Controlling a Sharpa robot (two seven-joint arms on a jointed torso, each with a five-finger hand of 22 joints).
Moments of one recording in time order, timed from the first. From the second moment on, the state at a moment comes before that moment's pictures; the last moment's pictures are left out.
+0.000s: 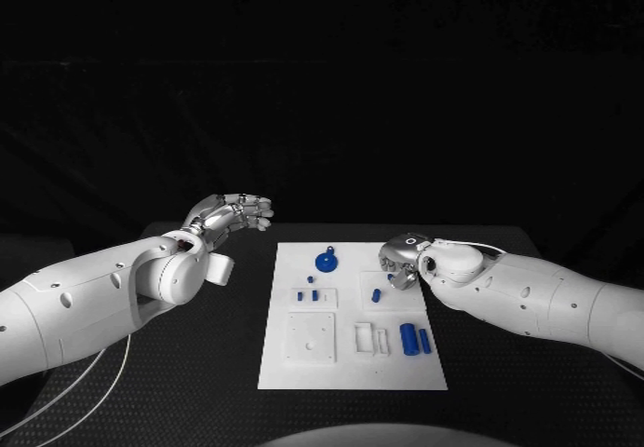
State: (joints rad) left arm 1.16 -0.73 -0.09 1.29 -0.09 -0.21 0.35; left_hand 1.06 -0.06 0.56 -0.27 0.06 0.83 0.18 0.31 0.52 1.18 0.12 0.09 0.21 0.95 0.09 0.61 0.39 0.04 0.70 -0.02 0.60 1.18; right arm 1.02 -0.65 -0.09 1.08 -1.84 -0.19 -0.09; right_hand 1.11 -0.27 0.86 -0.21 0.06 0.91 0.16 0.32 0.42 1.16 0.11 0.16 0.10 1.21 0.00 0.66 0.71 0.26 1.01 0.12 0.36 1.31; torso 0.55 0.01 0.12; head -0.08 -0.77
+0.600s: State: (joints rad) left arm 1.16 -0.73 -0.09 1.28 -0.09 -0.21 0.35; left_hand 1.06 -0.06 0.56 -0.27 0.06 0.82 0.18 0.31 0.52 1.18 0.12 0.09 0.21 0.95 0.09 0.60 0.39 0.04 0.70 -0.02 0.60 1.18; right arm 1.00 -0.63 -0.09 1.05 -1.84 -0.19 -0.09; right_hand 1.11 -0.26 0.87 -0.21 0.06 0.91 0.16 0.32 0.41 1.17 0.11 0.16 0.11 1.21 0.00 0.66 0.72 0.26 1.01 0.12 0.37 1.31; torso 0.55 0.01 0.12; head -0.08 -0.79
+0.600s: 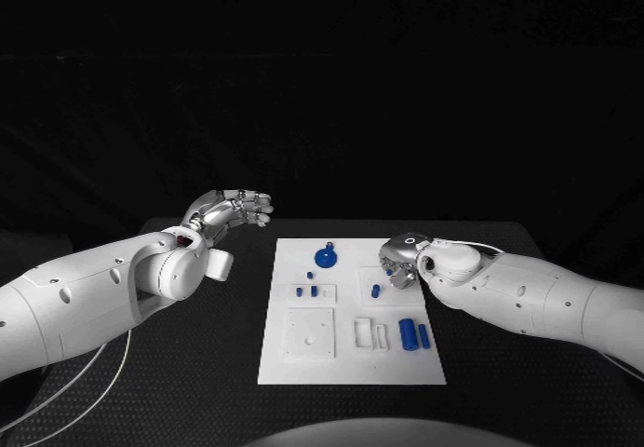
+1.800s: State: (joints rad) left arm 1.16 -0.73 -0.09 1.29 -0.08 -0.21 0.34; left_hand 1.06 -0.06 0.56 -0.27 0.06 0.82 0.18 0.31 0.52 1.18 0.12 0.09 0.20 0.95 0.09 0.59 0.40 0.04 0.70 -0.01 0.60 1.19; right arm 0.99 -0.60 -0.08 1.01 -1.89 -0.22 -0.12; right_hand 1.13 -0.15 0.89 -0.28 0.05 1.01 0.11 0.38 0.45 1.29 0.06 0.16 0.15 1.26 -0.04 0.68 0.78 0.25 1.05 0.10 0.42 1.31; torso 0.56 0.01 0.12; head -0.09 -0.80
